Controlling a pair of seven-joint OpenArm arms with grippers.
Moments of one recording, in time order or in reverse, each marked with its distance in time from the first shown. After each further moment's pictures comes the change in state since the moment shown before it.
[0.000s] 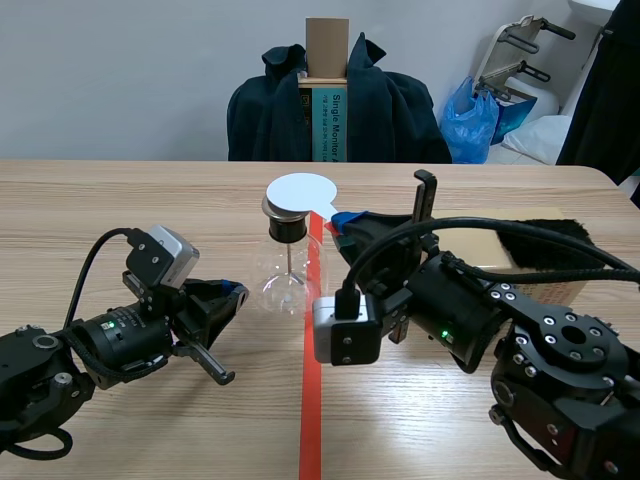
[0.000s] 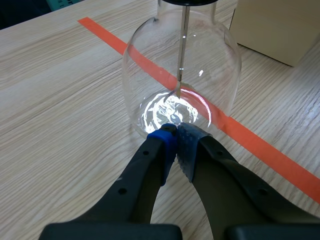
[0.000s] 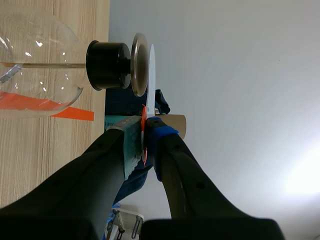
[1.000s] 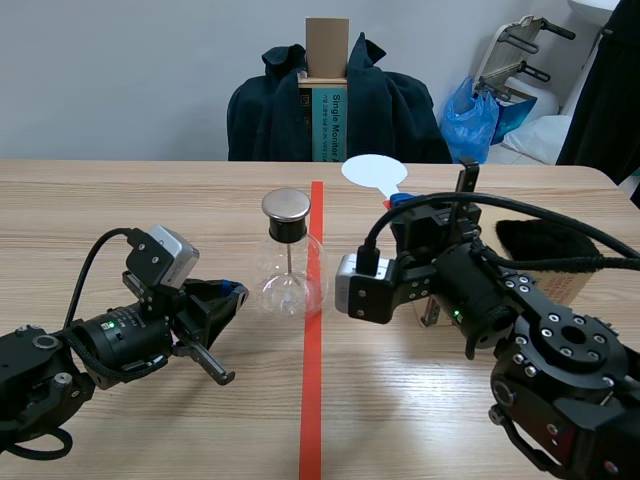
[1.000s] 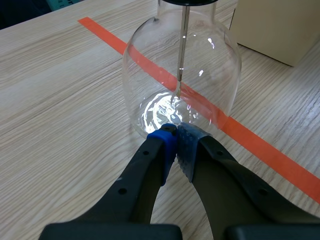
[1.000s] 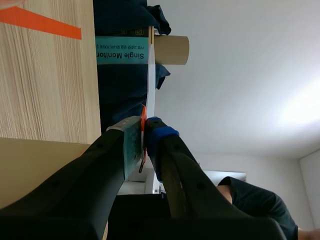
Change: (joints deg) left arm 0.0 0.0 0.0 0.0 0.0 0.0 0.0; right arm 0.0 0.0 0.0 0.0 0.0 0.0 -20.1
